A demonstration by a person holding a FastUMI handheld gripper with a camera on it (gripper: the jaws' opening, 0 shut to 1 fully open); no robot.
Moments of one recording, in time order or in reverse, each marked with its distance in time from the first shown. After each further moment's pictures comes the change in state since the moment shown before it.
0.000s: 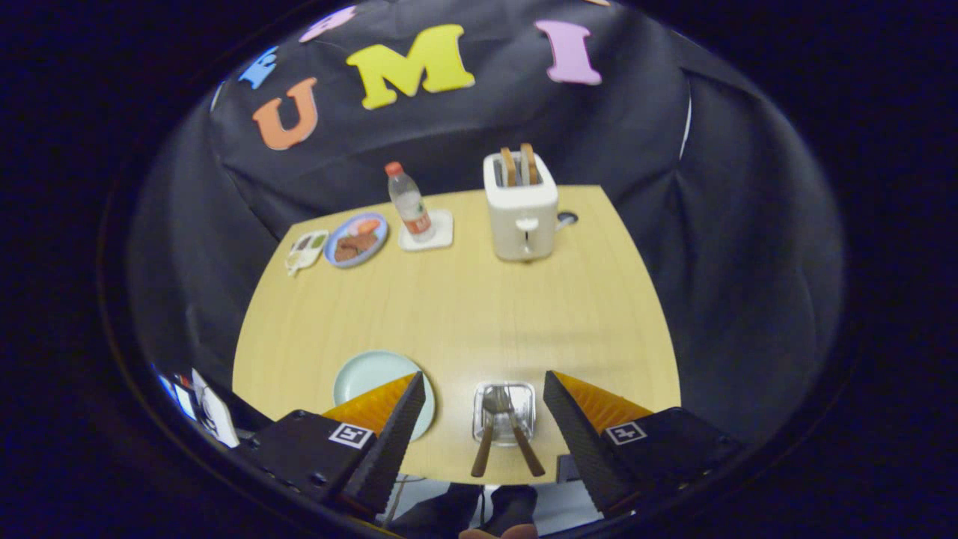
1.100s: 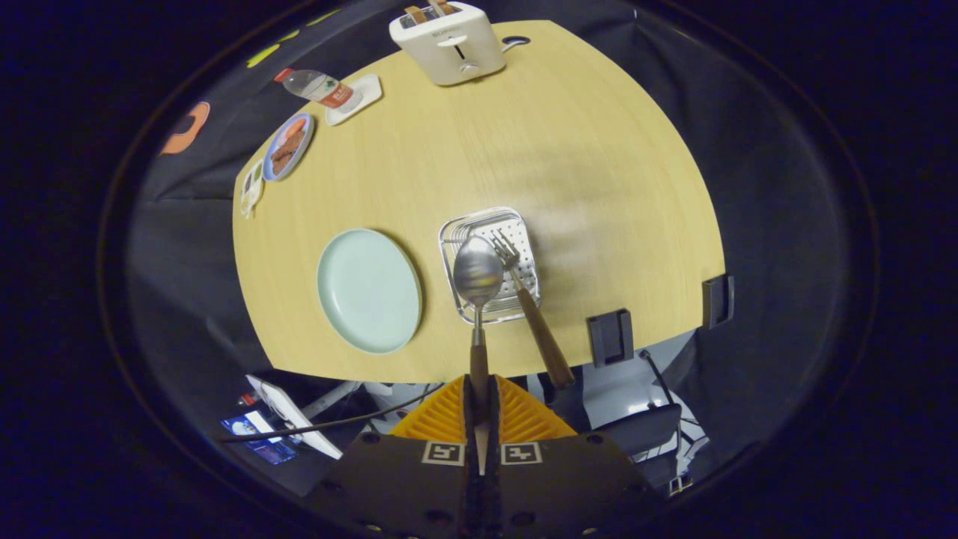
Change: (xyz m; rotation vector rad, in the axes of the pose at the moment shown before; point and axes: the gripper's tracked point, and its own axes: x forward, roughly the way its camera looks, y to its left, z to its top) arm 0.000 -0.013 -0.153 0.364 0.866 -0.008
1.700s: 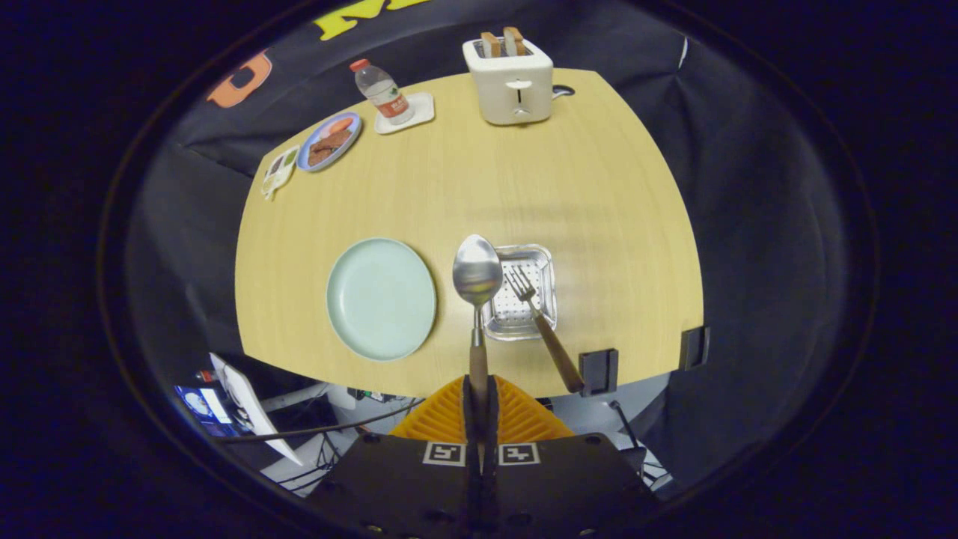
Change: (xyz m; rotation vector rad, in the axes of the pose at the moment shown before) arm -0.019 0.015 -0.007 -0.146 -0.168 -0.053
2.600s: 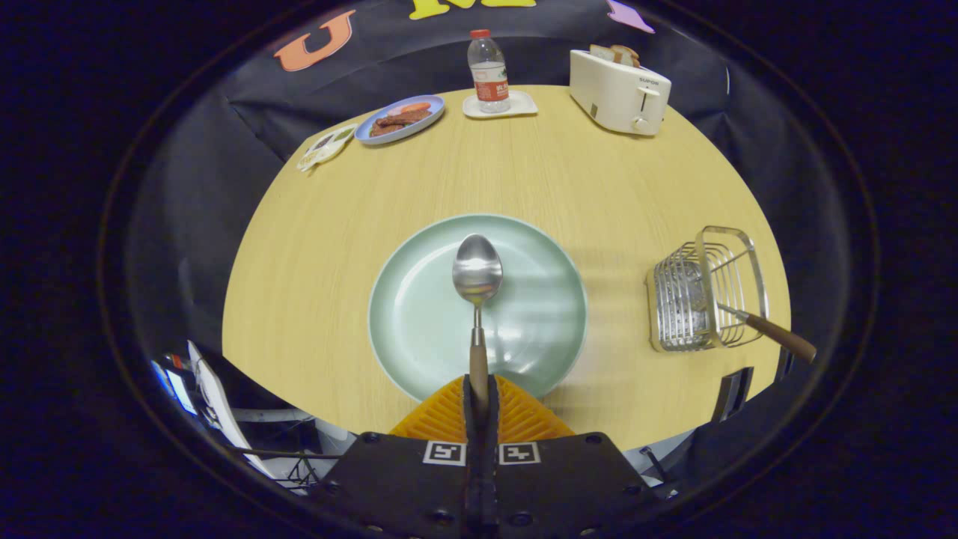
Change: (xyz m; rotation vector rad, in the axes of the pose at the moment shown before) arm 0.124 0.146 -0.009 -0.173 -0.269 0.020
